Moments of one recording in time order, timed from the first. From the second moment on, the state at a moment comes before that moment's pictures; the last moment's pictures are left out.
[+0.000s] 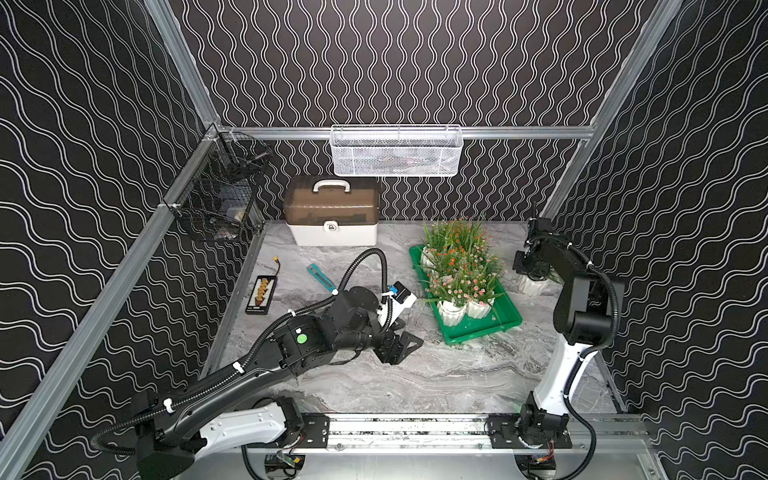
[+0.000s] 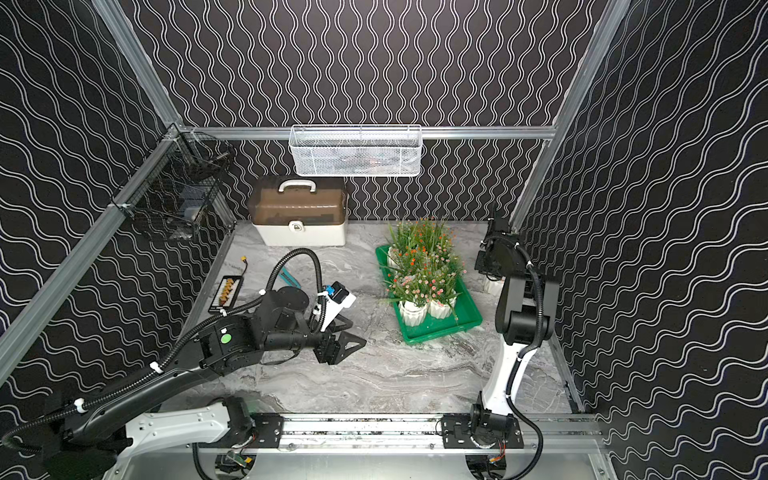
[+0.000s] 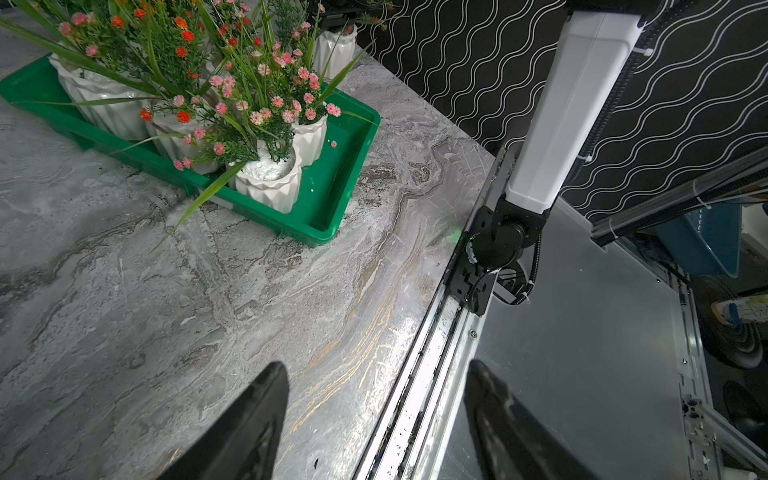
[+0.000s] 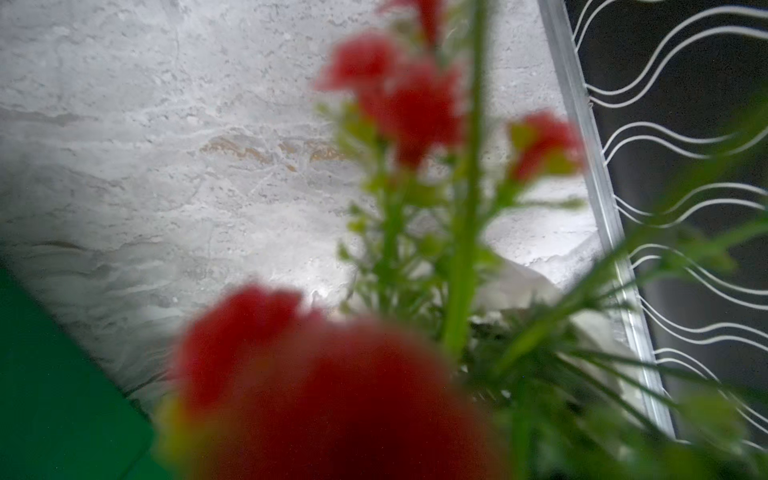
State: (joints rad) left arm -0.93 1.03 1.06 -0.60 0.21 -0.29; right arm -0.15 2.05 1.62 -0.78 0.18 0.16
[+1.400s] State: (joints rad) left arm -0.93 0.75 0.87 -0.32 0.15 -0.24; right arm -0.15 2.05 1.62 -0.78 0.14 0.16
